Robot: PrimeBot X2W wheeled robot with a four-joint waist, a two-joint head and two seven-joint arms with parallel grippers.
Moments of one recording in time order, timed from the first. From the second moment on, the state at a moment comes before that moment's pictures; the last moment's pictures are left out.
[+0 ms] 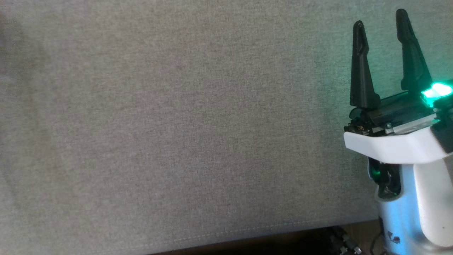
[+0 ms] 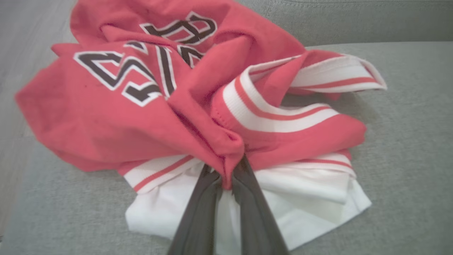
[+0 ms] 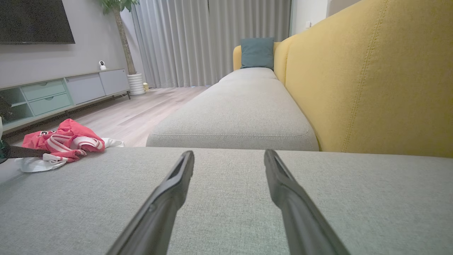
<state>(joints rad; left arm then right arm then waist) -1.08 0.53 -0.20 0.77 -0.42 -0.13 0.30 -0.32 -0.05 0.12 -0.19 0.12 0.13 -0.17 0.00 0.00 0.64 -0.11</state>
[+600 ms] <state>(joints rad) -1.07 0.52 -0.39 0.61 -0.48 -0.13 0.21 -0.26 -0.05 0.08 -0.10 0.14 0.13 -0.19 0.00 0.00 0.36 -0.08</state>
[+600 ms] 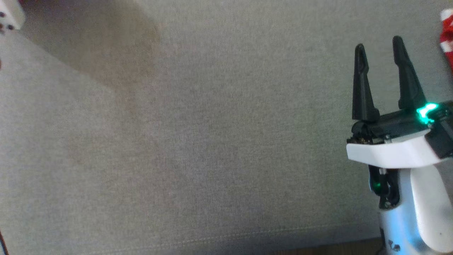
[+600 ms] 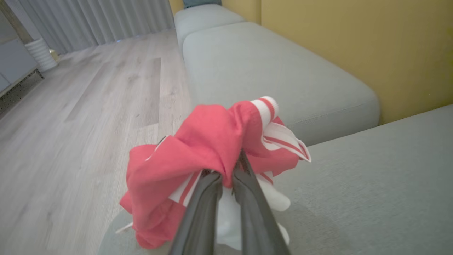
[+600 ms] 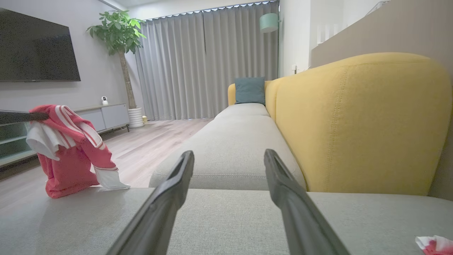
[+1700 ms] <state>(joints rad) -0.71 0.06 -0.71 0.63 -0.59 0.05 -0.04 -0.15 -0.05 0.05 -0.04 0.19 0.13 -0.20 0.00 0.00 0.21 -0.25</state>
